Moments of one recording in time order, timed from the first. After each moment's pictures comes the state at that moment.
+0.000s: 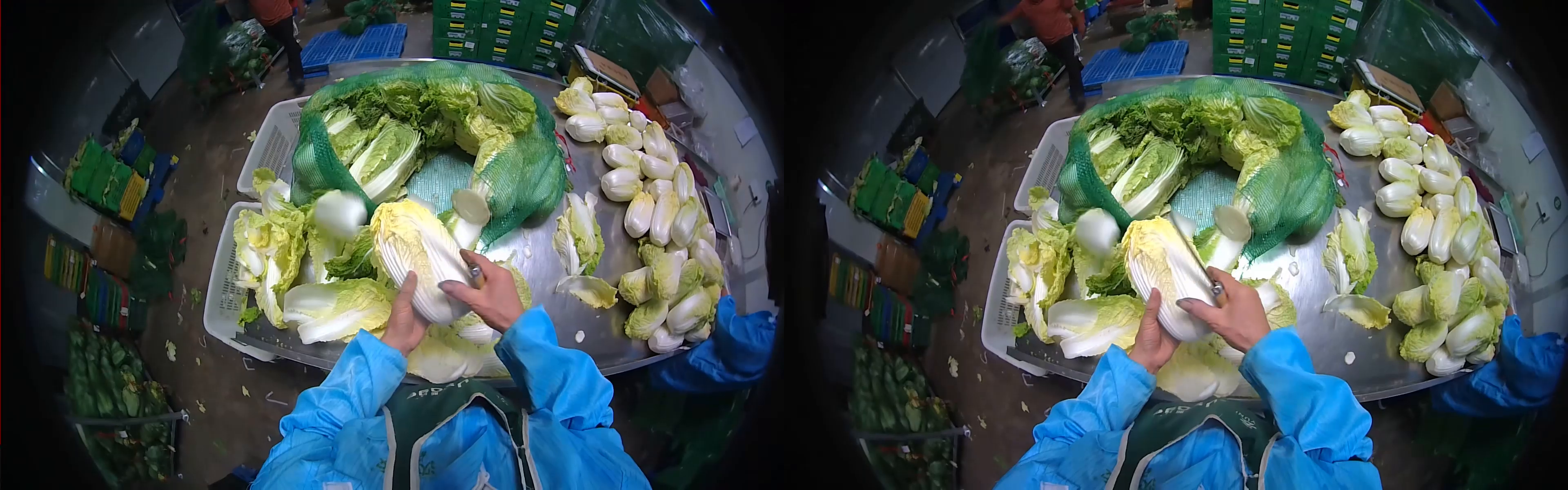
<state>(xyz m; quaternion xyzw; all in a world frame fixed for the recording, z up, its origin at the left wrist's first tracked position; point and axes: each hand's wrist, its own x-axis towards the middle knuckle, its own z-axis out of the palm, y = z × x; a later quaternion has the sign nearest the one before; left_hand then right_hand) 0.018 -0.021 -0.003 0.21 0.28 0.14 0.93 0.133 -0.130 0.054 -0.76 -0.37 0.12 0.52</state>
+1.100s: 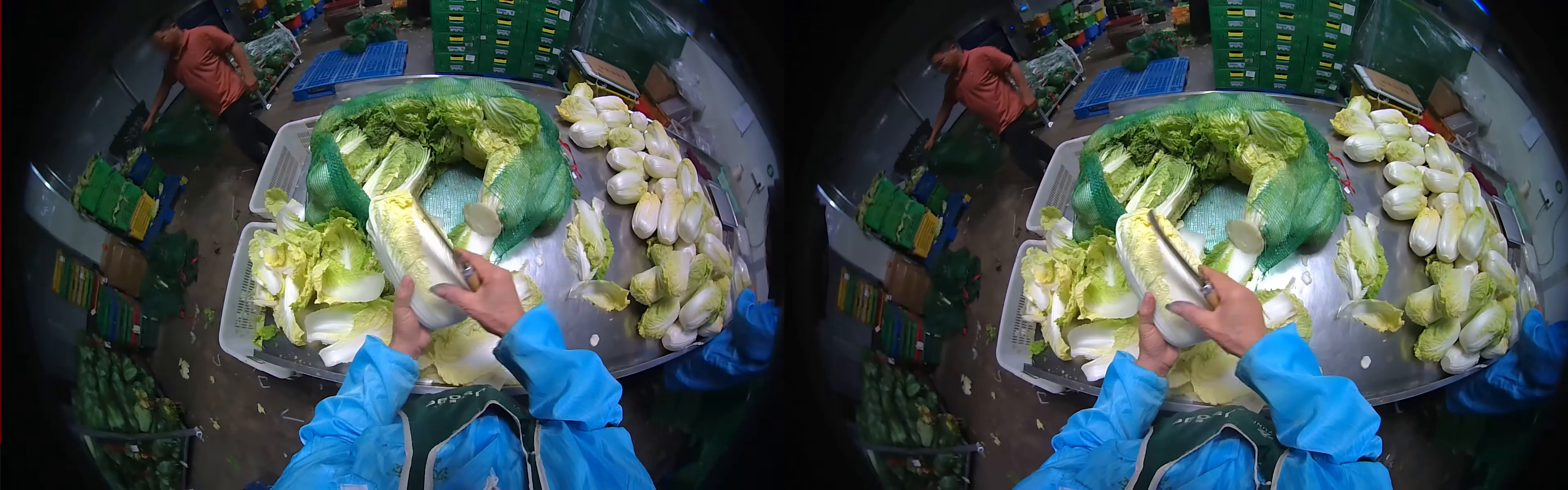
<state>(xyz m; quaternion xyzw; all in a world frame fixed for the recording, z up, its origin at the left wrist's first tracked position) 0.018 0.002 0.020 0.20 0.20 0.22 0.93 0.117 -0.102 0.086 -0.76 -0.33 0.18 0.53</state>
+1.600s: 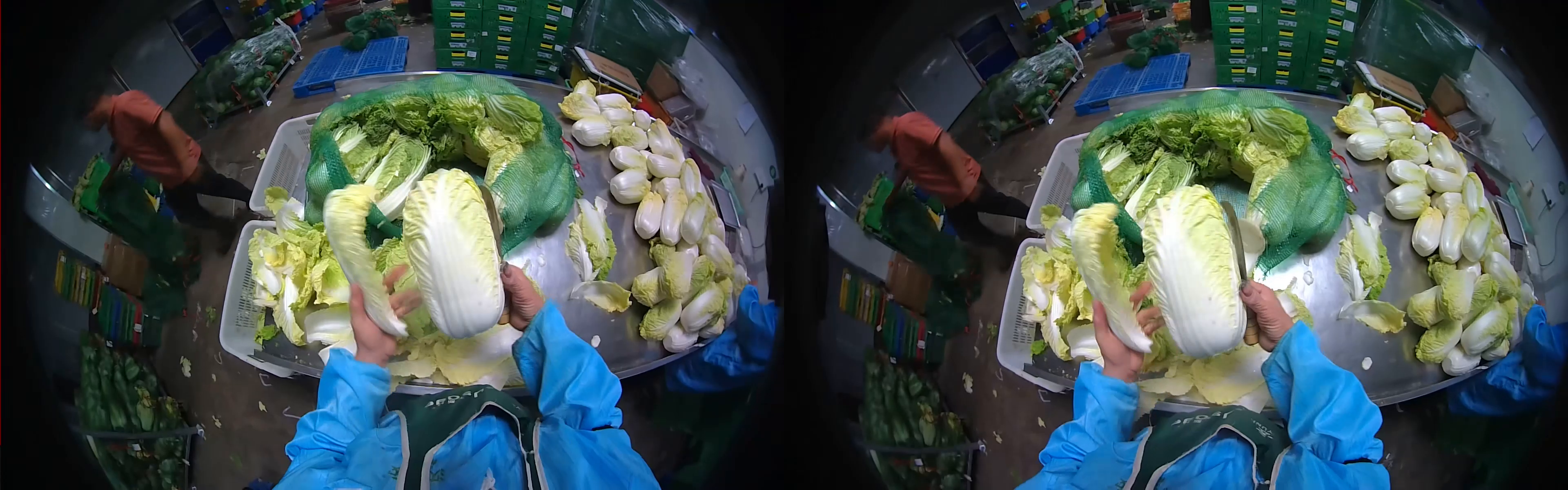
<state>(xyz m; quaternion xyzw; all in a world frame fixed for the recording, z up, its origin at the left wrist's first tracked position) -0.022 0.036 0.020 0.33 0.11 0.24 0.91 0.151 -0.129 0.049 -0.42 -0.06 0.49 0.76</state>
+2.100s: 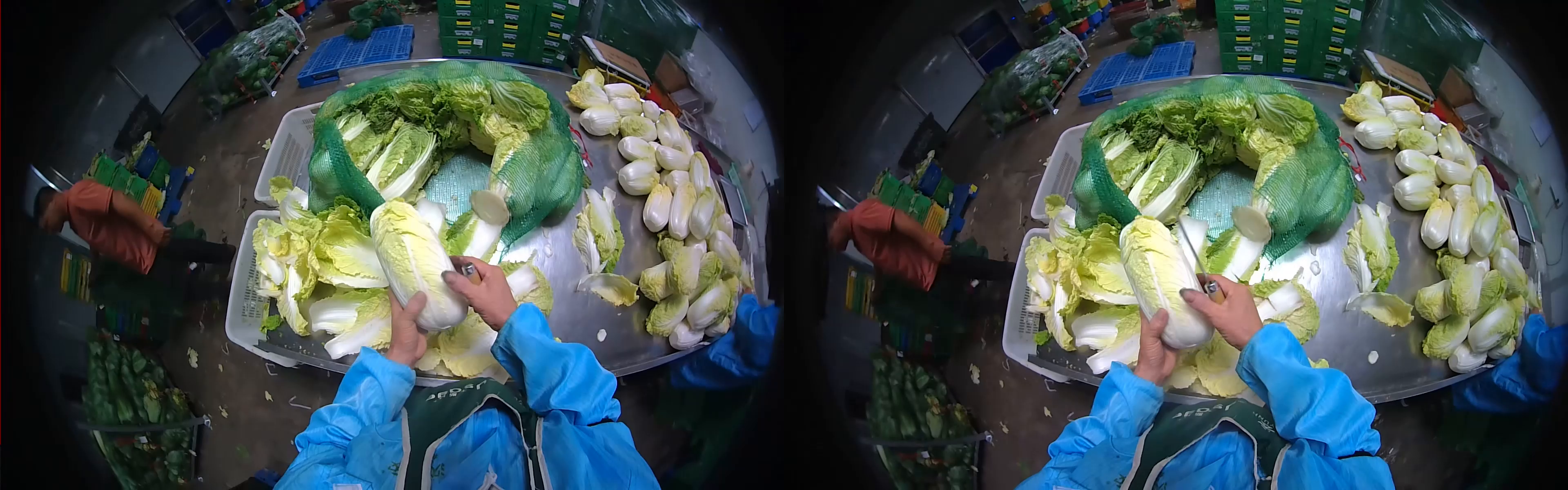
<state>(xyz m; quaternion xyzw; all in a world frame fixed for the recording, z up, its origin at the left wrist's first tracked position) -0.009 -0.008 0.000 0.28 0.28 0.25 0.88 0.118 -0.097 0.060 -0.67 -0.21 0.35 0.62</state>
